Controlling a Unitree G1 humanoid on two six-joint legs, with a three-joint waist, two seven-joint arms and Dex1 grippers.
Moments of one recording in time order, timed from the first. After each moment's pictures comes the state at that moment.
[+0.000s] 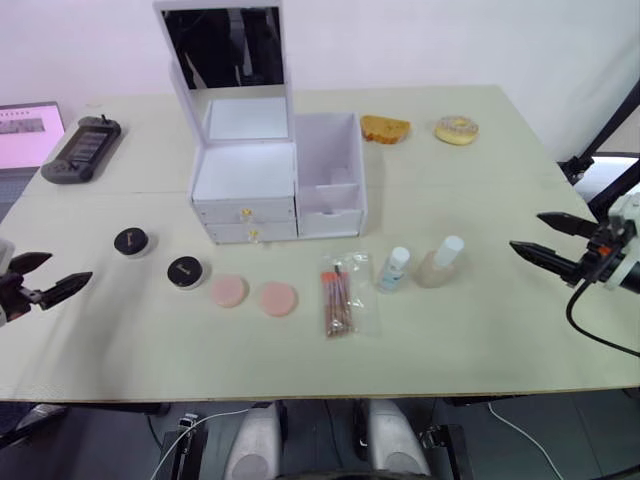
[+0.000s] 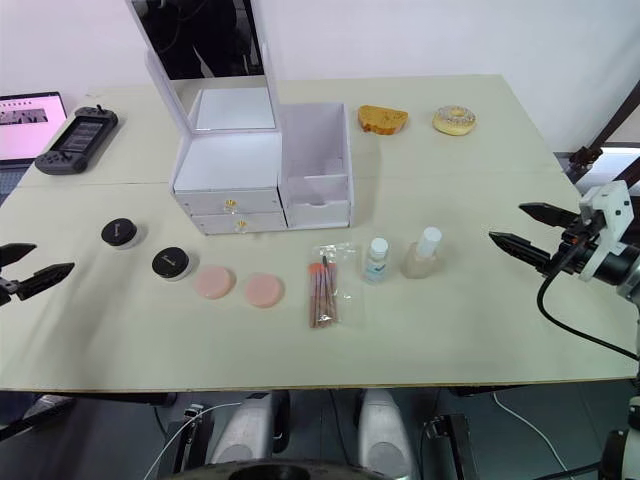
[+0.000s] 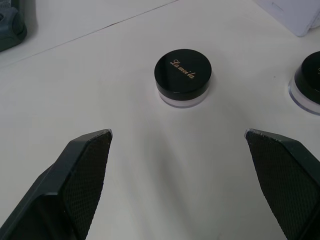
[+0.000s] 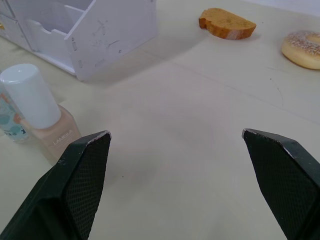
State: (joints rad) left arm -0.07 1.03 0.51 0.49 -0.38 0.21 -1.05; right arm -0.26 -0.94 -0.41 0.36 0.48 0.22 1.18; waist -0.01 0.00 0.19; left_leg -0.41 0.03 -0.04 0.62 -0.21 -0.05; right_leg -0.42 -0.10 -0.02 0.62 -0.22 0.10
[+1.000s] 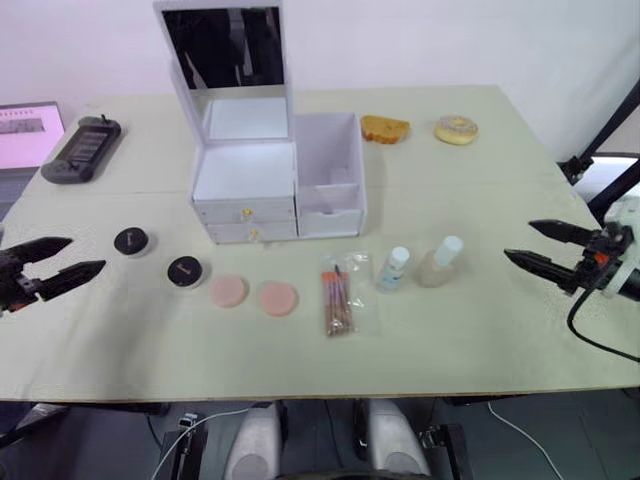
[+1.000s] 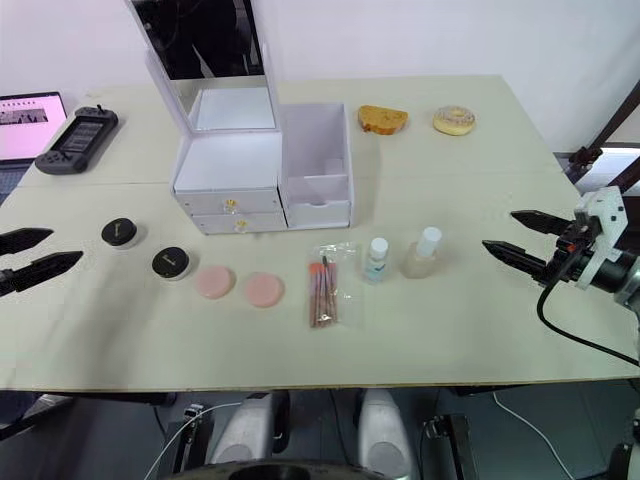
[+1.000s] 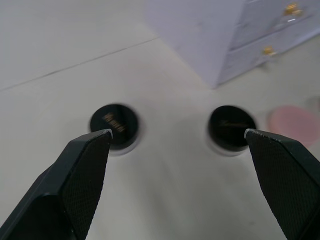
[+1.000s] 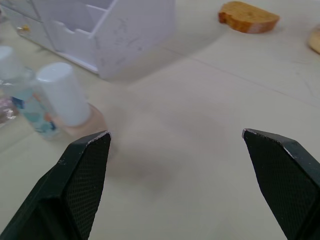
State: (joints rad) left arm -0.01 1.06 0.60 0.17 -0.57 0.48 -1.18; right arm -0.17 -0.95 -0.42 0.21 0.55 0.34 1.19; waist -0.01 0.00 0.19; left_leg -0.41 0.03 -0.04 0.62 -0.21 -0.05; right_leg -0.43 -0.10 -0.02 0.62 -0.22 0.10
